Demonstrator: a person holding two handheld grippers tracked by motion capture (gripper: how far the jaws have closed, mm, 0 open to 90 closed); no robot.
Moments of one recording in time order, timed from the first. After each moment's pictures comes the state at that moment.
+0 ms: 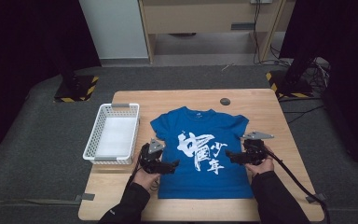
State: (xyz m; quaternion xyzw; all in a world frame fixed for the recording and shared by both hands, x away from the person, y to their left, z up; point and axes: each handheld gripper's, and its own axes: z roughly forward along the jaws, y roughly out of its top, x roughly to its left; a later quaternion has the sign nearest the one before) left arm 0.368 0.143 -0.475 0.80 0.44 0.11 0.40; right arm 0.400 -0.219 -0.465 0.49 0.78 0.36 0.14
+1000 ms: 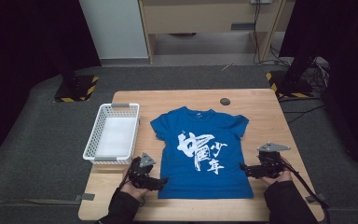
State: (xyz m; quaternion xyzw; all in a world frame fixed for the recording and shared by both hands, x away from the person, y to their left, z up) left arm 0.330 0.176 -0.485 0.84 0.43 0.08 0.33; right arm 0.362 -0.261 -0.463 0.49 0.80 0.33 0.14
